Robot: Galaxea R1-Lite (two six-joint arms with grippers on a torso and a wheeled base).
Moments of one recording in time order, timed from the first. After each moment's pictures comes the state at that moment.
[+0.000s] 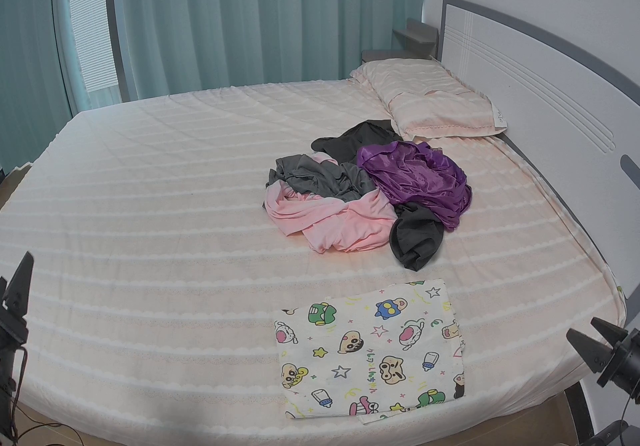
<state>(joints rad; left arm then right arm) -0.36 0.65 -0.14 -0.59 0.60 -0.34 -0.04 0.74 -0.02 -0.48 0.33 0.29</state>
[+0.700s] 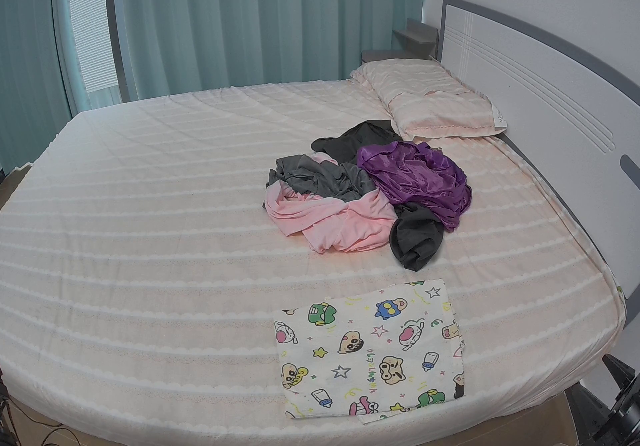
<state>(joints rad) -0.01 0.06 -0.02 -0.39 0.64 0.09 -0.04 0.16 -0.02 -0.03 0.33 0.20</state>
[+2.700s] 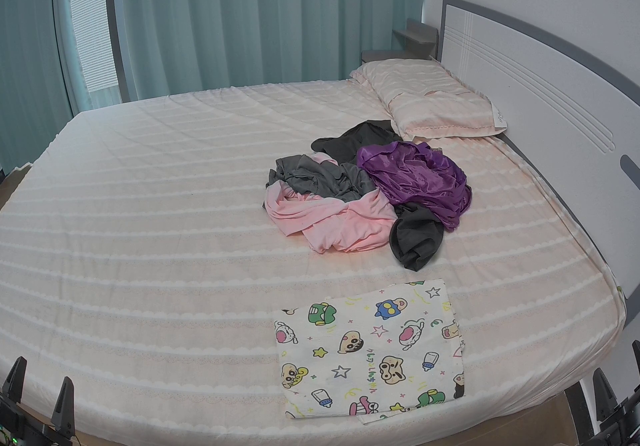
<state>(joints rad) 0.00 0.01 -0.02 -0.01 0.08 -0.02 0.00 0.01 -0.02 0.00 0.02 -0.01</state>
